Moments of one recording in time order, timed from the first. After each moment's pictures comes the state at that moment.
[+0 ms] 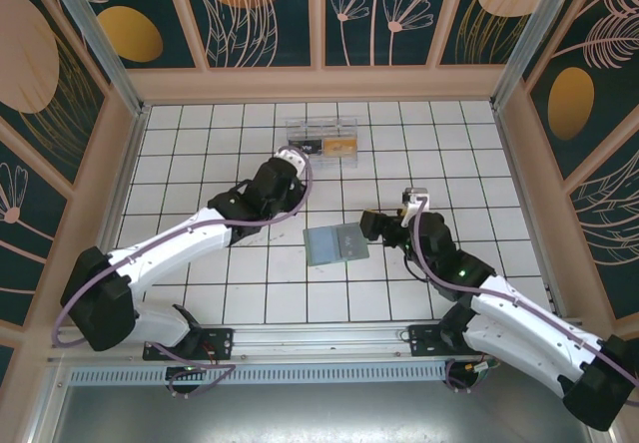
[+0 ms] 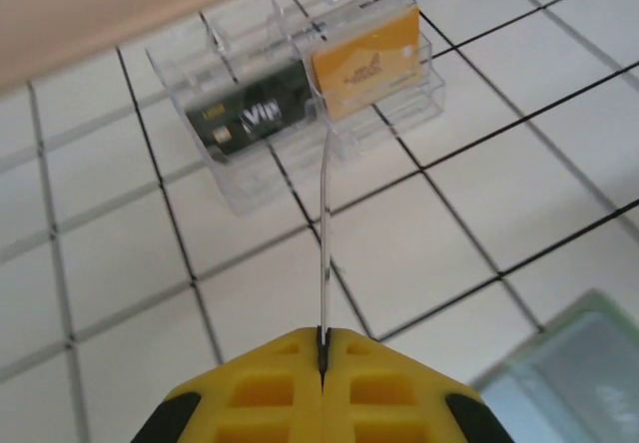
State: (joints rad) left arm -0.78 1.40 1.04 -0.29 -0.35 -0.08; right arm 0.77 0.71 0.45 -0.15 0.26 0.58
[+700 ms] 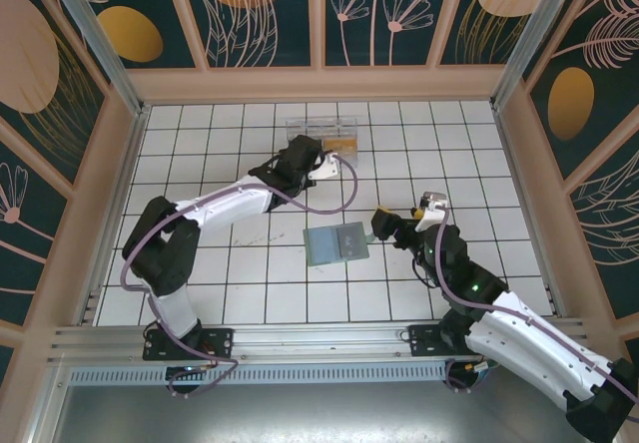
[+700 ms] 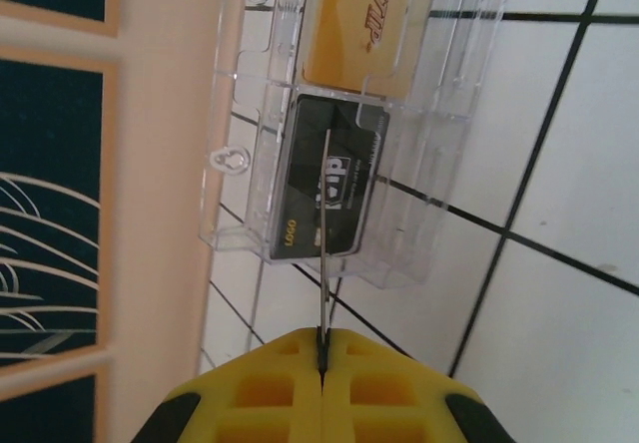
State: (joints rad) left arm -0.70 1.80 1.28 -0.18 -0.43 0.92; right arm 0.77 0.54 0.39 -0.14 0.34 0.60
